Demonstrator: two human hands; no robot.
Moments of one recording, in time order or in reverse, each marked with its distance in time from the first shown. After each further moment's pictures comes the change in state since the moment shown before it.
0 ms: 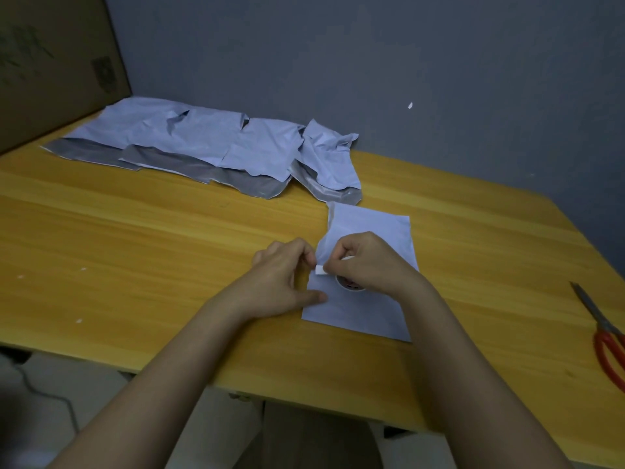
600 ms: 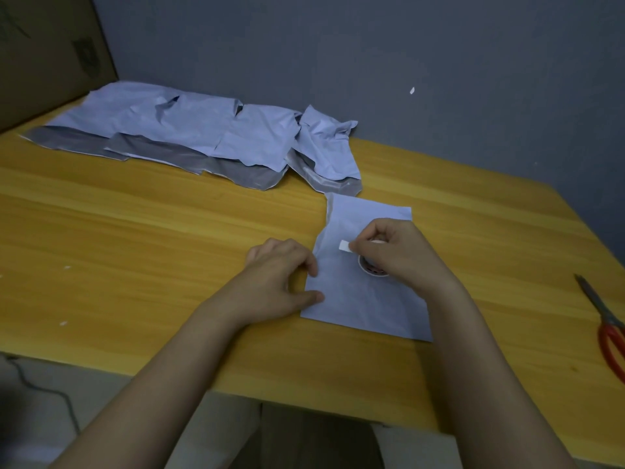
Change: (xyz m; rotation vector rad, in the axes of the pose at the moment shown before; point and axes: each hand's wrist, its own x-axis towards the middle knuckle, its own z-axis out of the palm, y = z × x) left_hand -0.003 -0.007 0.004 0.142 0.011 0.109; right_hand -0.009 0.013 -0.020 0.270 0.170 0.030
